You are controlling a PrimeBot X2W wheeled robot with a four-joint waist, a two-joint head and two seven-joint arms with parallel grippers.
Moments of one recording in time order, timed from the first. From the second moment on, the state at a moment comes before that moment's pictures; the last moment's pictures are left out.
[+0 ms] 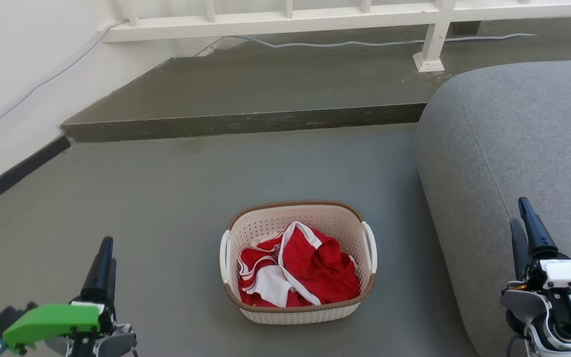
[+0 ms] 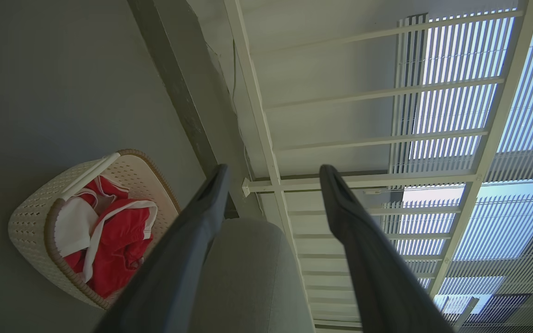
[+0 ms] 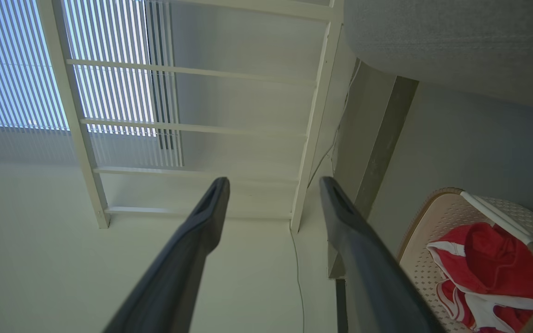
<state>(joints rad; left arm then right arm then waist) -0.03 0.05 -0.01 0.26 -1.58 -0.12 0.01 -0.03 -0.07 -0.08 0.28 1.51 0.11 0.02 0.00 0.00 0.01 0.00</state>
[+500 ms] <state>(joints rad) -0.07 0.11 -0.08 0.23 -1.33 -0.12 -0.05 -0.04 -0.14 -0.01 0.26 1.25 0.11 -0.04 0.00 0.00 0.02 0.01</state>
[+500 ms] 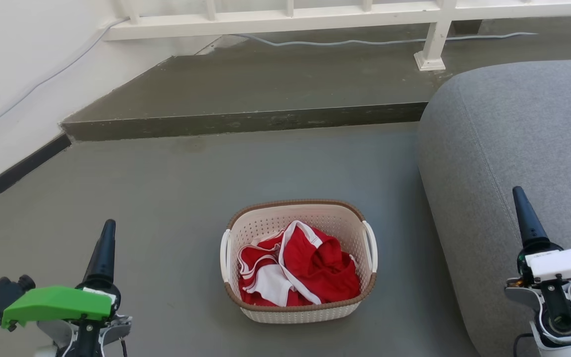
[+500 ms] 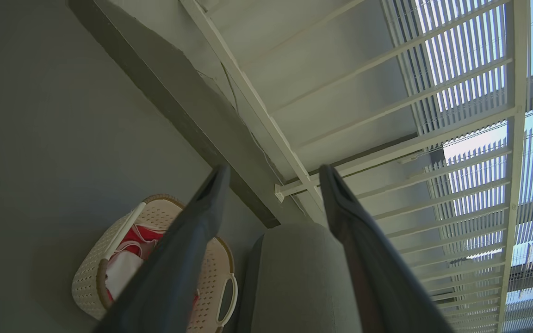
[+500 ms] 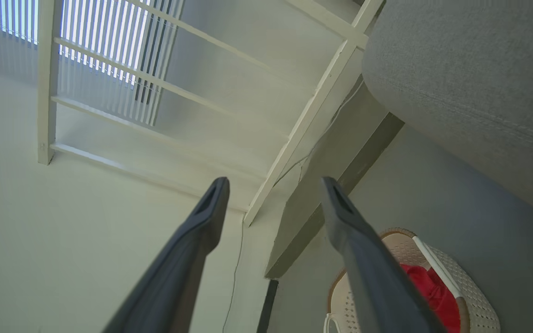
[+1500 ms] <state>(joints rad) -0.09 0.17 -0.25 0.17 -0.71 0.01 -0.15 -0.06 -0.21 0.16 0.24 0.71 0.00 -0.14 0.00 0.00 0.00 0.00</state>
